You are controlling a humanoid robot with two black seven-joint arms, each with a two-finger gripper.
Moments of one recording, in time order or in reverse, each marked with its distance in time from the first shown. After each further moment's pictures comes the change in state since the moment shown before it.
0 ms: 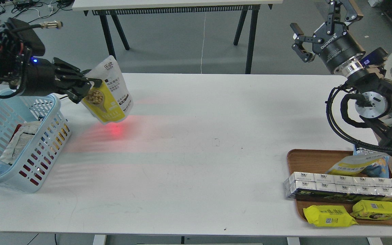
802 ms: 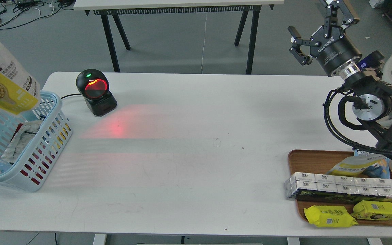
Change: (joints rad) left arm -0.026 0.430 -0.004 -0.062 0.000 -0.053 0.000; right arm -0.011 0.013 -0.001 -0.006 0.000 0.003 0.000
